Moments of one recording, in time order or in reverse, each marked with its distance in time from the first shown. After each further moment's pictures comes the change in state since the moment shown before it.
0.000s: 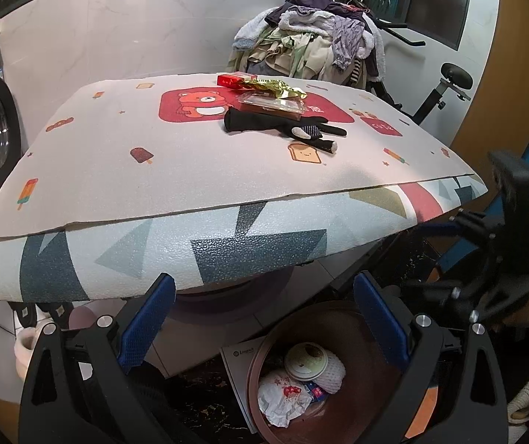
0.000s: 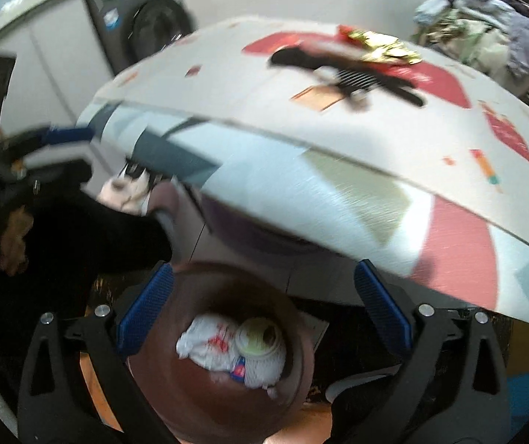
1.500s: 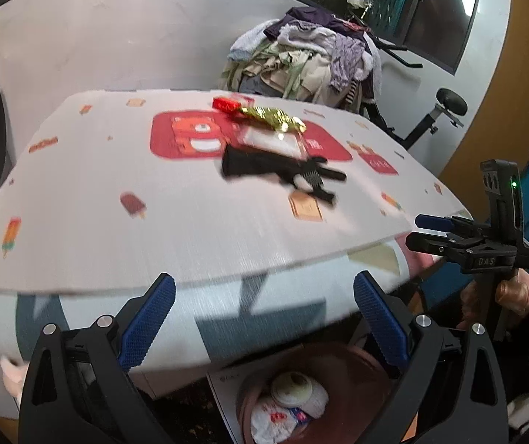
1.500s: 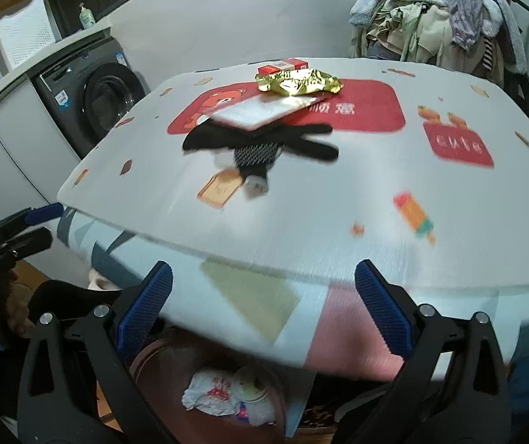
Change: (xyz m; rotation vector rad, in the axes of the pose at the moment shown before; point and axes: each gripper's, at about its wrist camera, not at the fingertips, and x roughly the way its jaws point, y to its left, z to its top) left arm 0.010 0.027 0.064 -0.049 -0.037 -0.081; right arm -0.014 -0.081 0.063 0.205 -0.090 -0.039
